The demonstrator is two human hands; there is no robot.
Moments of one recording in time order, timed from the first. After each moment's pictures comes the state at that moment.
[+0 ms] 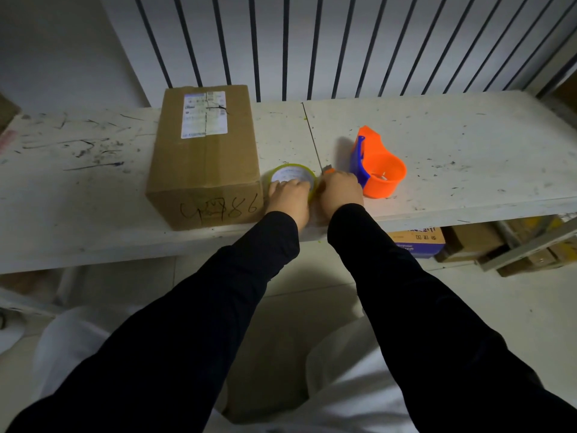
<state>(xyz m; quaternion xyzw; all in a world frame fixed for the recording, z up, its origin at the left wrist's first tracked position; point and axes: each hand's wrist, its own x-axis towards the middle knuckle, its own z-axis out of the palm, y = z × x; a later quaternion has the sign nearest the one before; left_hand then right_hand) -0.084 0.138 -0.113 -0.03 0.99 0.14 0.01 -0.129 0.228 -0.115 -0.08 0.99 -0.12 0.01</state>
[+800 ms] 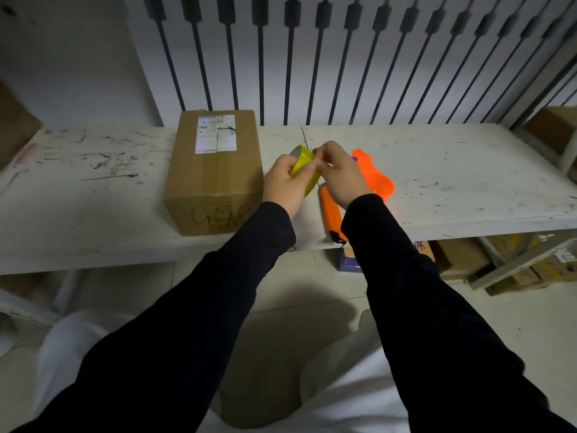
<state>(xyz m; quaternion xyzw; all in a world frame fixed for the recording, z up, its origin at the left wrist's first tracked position) -0.055 0.139 -0.044 -0.14 0.76 0.62 -0.13 -0.096 0.233 -0.034 -0.16 0.84 -0.51 0.03</state>
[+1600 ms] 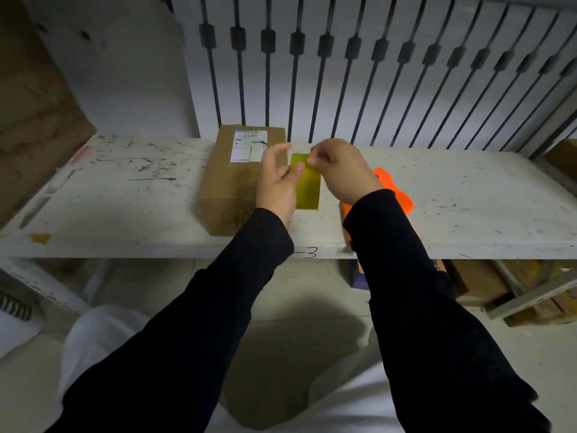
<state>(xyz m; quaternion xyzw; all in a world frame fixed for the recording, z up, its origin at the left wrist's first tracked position) -0.003 0.104 -0.012 -0.12 0.64 0.73 -0.21 -0.052 0.193 0.028 -0.26 0.89 -0.38 0.01</state>
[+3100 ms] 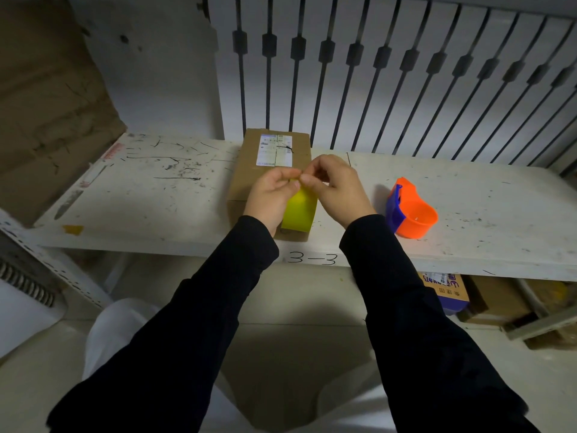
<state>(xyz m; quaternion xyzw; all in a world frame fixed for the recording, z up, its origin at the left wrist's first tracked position) 0.018 0.056 -0.019 -0.14 0.65 0.73 -0.16 -0.041 0.159 -0.003 -0.32 0.84 -0.42 -0.05</state>
